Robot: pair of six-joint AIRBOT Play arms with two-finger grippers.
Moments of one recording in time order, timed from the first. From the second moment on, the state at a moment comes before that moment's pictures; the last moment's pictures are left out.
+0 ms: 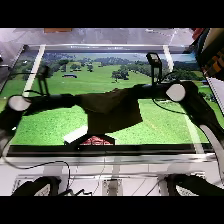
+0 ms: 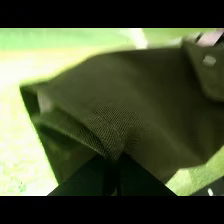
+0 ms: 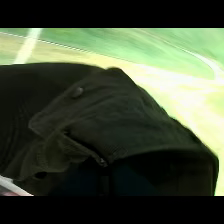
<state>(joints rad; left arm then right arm) -0.09 -1.08 0.96 0.83 -0.88 -1.16 0.35 -1.23 1.27 -1.27 0.89 1.62</state>
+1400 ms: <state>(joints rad) -0.17 -1.44 1.02 0.79 -1.14 -1.20 -0.19 -1.65 1.32 -0.90 1.19 1.43</state>
